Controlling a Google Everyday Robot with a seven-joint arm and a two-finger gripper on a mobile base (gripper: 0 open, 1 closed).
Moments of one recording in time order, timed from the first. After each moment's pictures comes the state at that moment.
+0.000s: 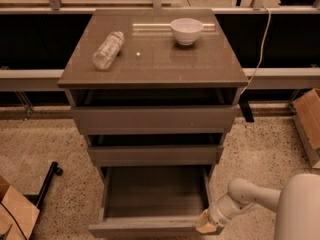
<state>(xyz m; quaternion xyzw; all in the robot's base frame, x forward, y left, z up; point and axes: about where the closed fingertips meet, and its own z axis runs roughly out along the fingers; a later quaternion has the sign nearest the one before) 0.421 -0.186 0.244 -0.59 0.74 0.30 0.11</state>
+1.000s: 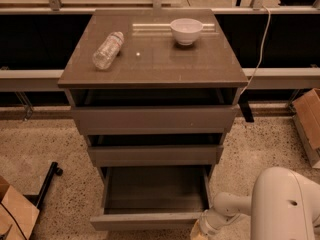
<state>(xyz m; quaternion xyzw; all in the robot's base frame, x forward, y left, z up) 0.412 -0.169 0.163 -0.61 0.75 0.23 0.08</state>
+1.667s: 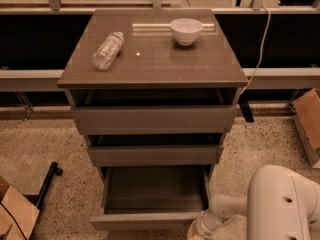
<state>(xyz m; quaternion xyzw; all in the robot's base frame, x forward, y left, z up) 0.413 -0.156 0.156 -0.62 0.75 0.22 0.09</state>
